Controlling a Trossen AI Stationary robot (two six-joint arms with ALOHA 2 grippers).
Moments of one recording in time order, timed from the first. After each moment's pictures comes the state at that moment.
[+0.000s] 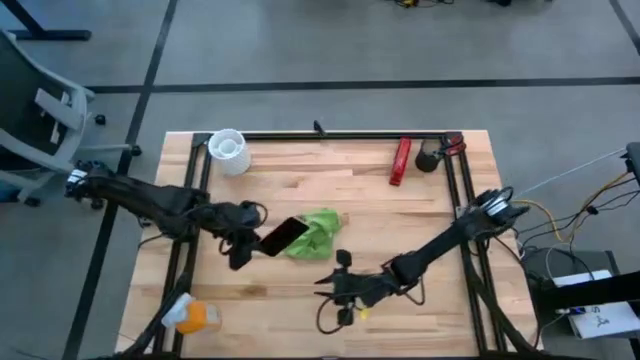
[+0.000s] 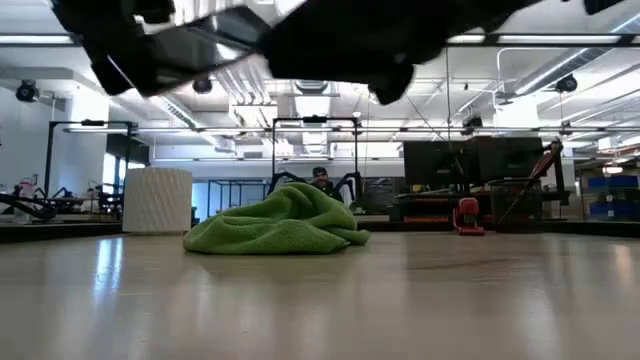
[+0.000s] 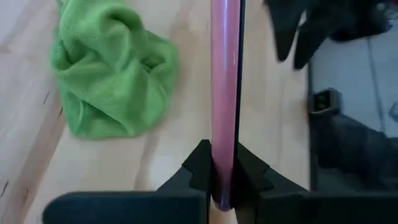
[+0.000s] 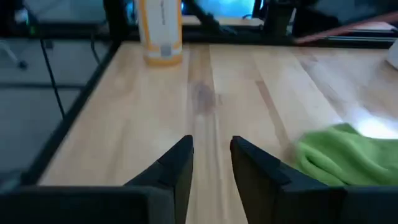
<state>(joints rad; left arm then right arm) -0.29 0.91 0.81 -0.65 0.02 -0.62 0.51 1.98 1.16 0.47 0.46 0.22</state>
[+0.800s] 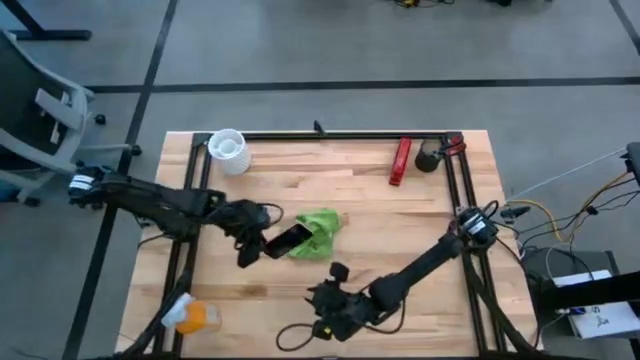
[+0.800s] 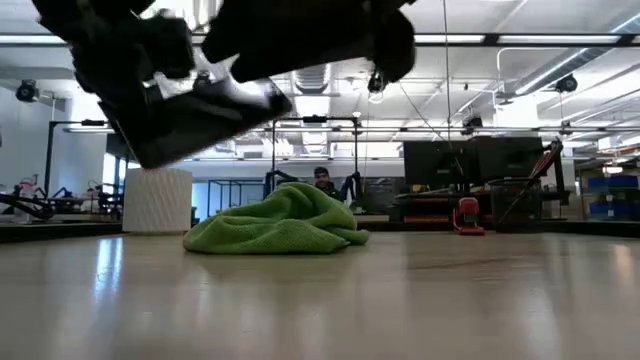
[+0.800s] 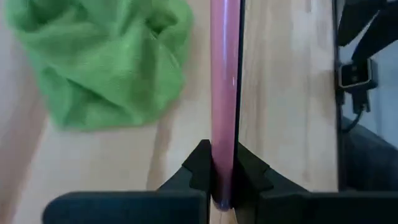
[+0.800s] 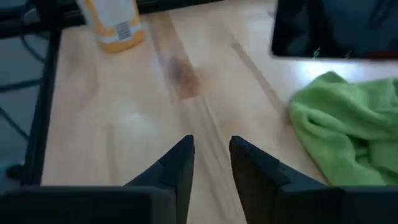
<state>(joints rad) -0.09 1.15 0.67 -0.39 0.30 -0.45 0.59 2.10 1.56 -0.21 0.71 0.64</state>
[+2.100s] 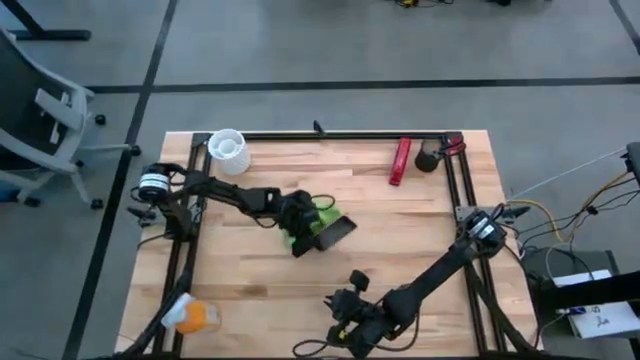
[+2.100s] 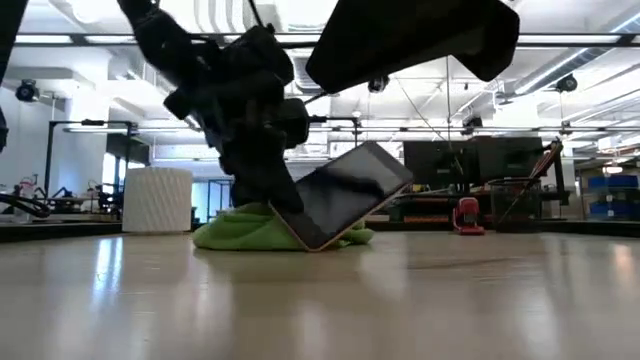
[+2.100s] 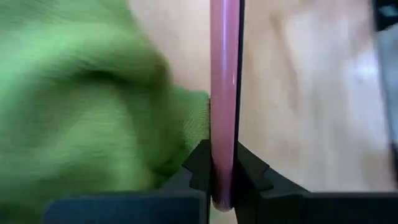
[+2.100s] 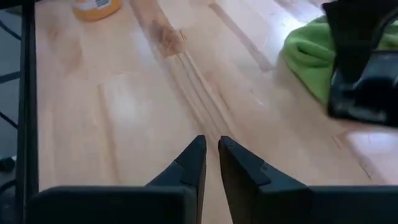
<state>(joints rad) 0.09 1.71 0.90 -0.07 0.29 -0.34 0.67 2.08 1.54 -0.43 0.73 0.86</state>
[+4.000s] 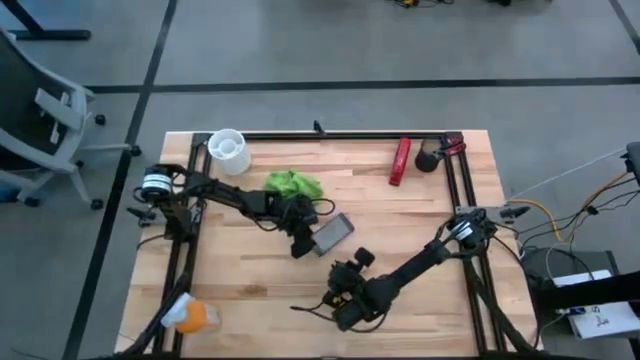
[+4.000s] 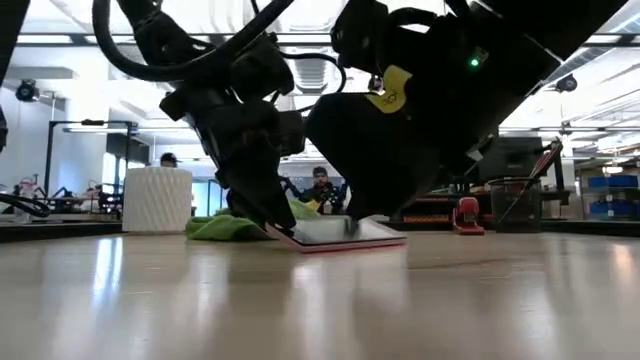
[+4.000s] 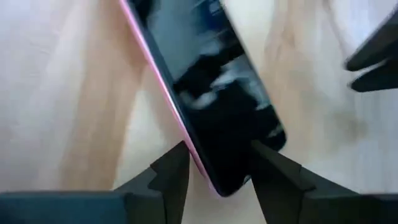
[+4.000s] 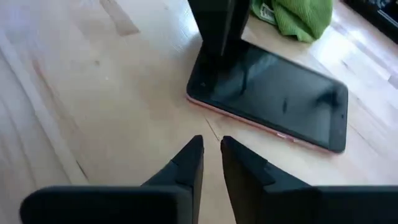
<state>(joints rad) 0.05 1.75 0.87 -0.02 0.19 -0.30 0.54 2.20 1.51 -0.69 0.89 1.01</state>
